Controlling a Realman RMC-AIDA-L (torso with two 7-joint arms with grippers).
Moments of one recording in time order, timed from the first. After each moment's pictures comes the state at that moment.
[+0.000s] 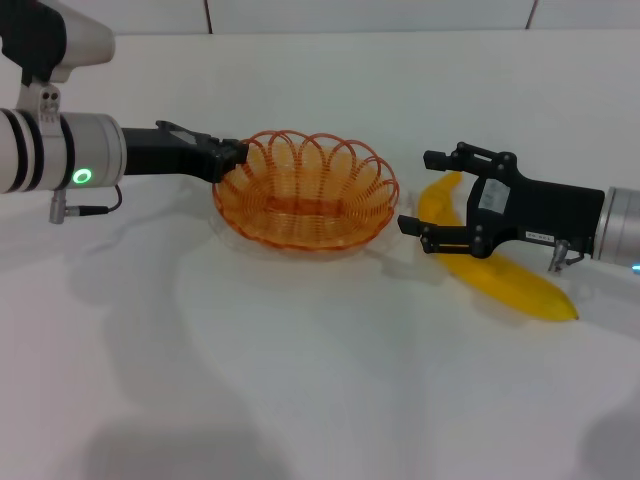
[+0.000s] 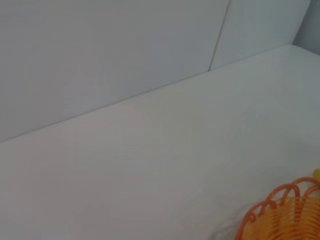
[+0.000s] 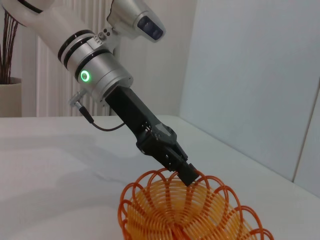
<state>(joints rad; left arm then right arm) -0.83 -2.04 0.94 0.43 2.02 0.96 -1.66 0.51 2.02 -0.71 -0.35 -1.81 -1.38 0.77</state>
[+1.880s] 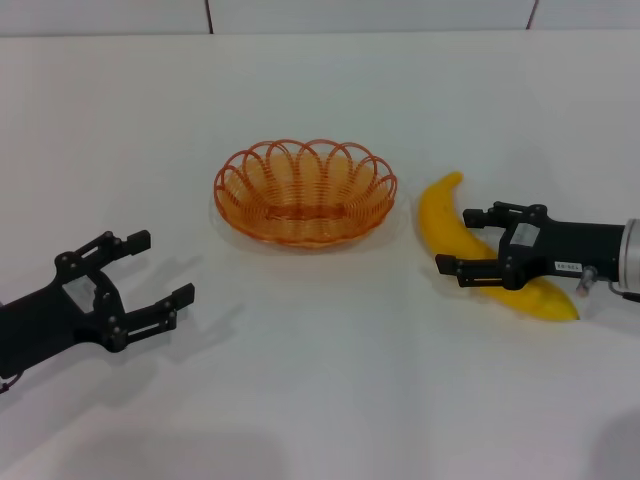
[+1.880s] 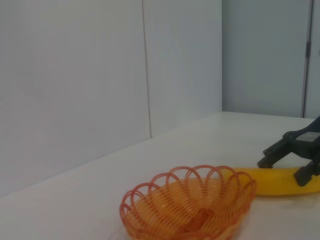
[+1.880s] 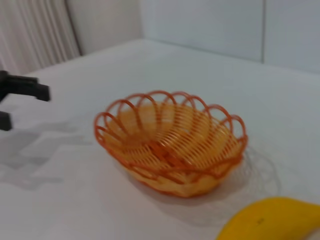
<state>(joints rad) -0.30 -2.04 0.94 0.44 1.56 1.40 -0.79 0.48 1.99 -0.73 -0.37 -1.96 -1.27 1.14</state>
